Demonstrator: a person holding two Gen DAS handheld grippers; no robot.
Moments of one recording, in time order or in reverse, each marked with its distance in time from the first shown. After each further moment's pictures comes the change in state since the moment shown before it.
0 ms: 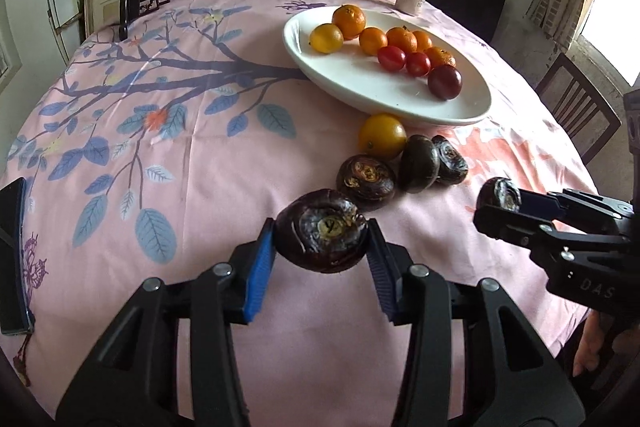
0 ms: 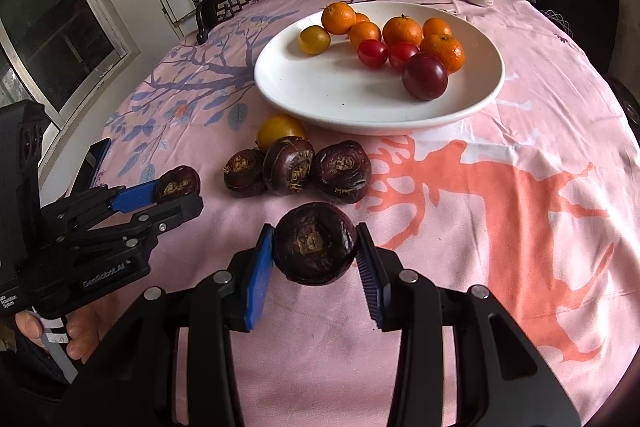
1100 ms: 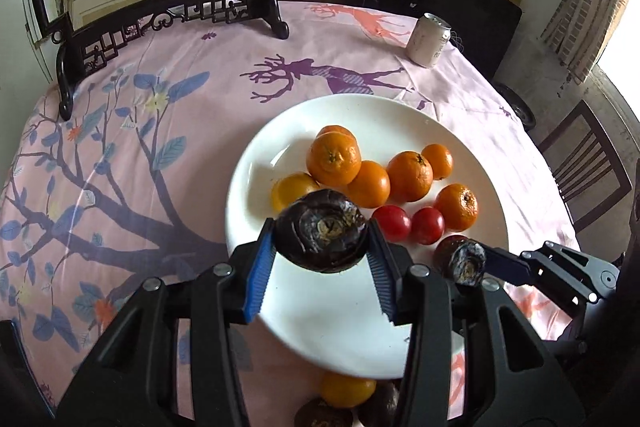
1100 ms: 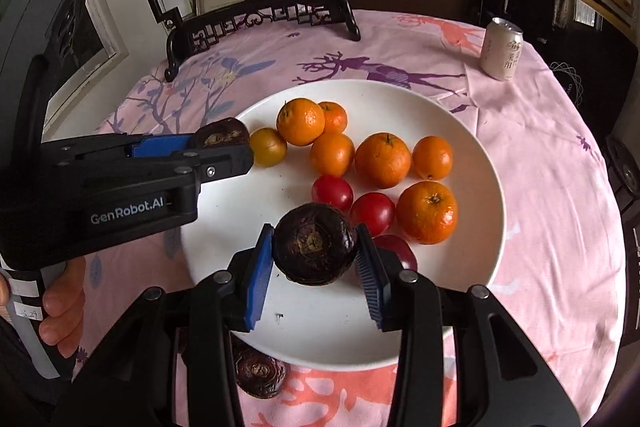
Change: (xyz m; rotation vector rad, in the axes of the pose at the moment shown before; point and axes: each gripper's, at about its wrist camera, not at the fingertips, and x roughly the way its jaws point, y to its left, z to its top) left arm 0.083 -0.017 0.176 -0.037 0.035 -0.012; right arm 0.048 -0.036 0.129 -0.112 -0.019 -0.052
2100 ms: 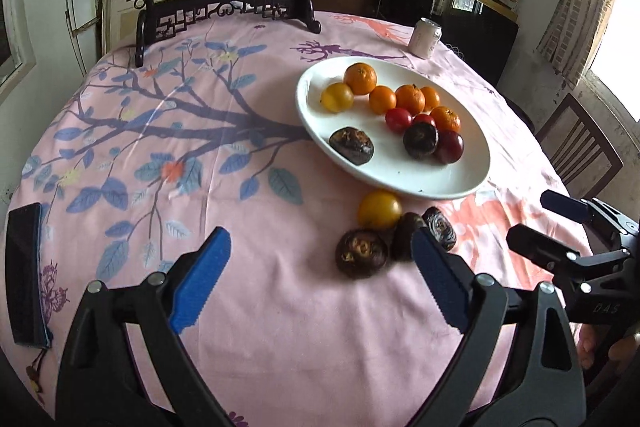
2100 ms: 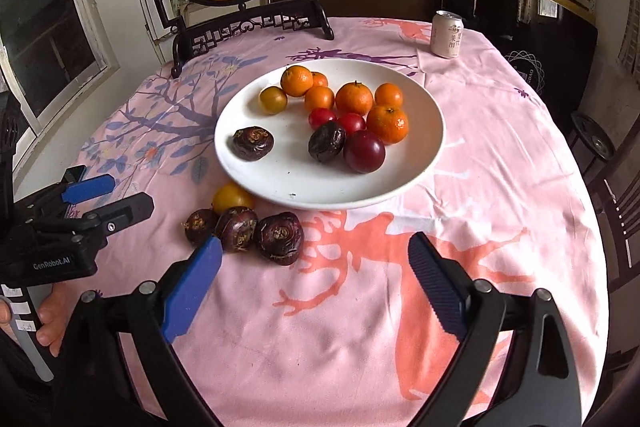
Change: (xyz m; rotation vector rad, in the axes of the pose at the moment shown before) left arm -0.095 0.025 -0.139 -0.038 -0.105 0.034; right arm -0.086 0.024 -0.092 0.059 -0.077 -0.083
